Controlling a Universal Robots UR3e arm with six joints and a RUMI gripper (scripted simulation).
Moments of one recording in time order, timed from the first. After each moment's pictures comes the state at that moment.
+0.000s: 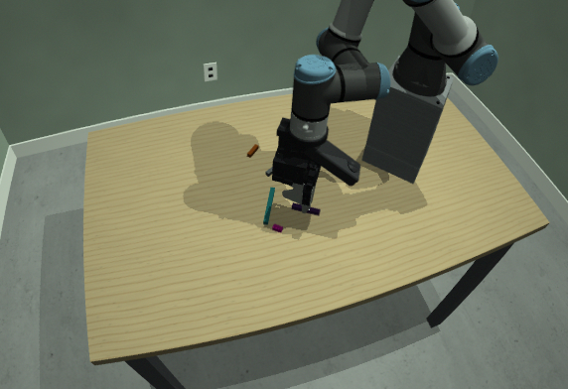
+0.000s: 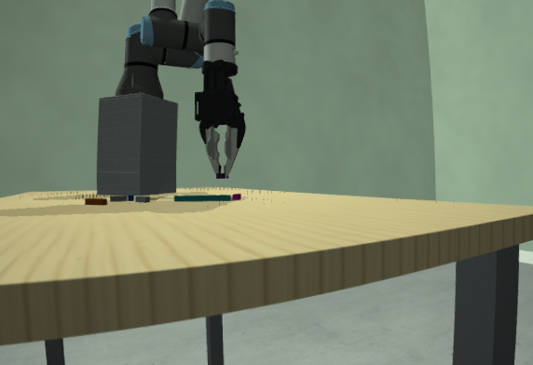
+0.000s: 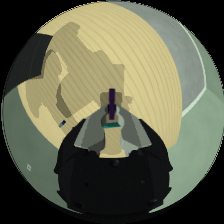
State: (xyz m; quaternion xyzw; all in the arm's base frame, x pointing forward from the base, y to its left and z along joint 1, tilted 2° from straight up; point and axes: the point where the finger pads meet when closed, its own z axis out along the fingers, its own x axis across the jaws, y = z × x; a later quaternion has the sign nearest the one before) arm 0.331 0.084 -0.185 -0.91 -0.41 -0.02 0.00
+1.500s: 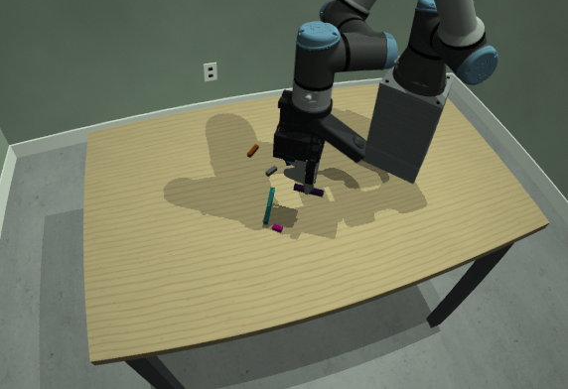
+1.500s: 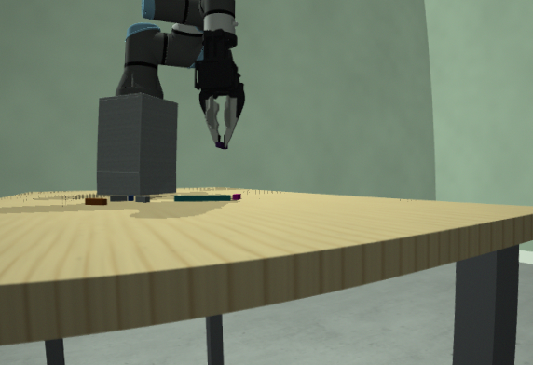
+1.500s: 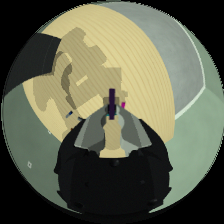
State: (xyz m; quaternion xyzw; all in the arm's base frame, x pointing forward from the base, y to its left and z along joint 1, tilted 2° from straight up) arm 0.329 0.083 -0.124 -0.91 -0.41 -0.02 0.00
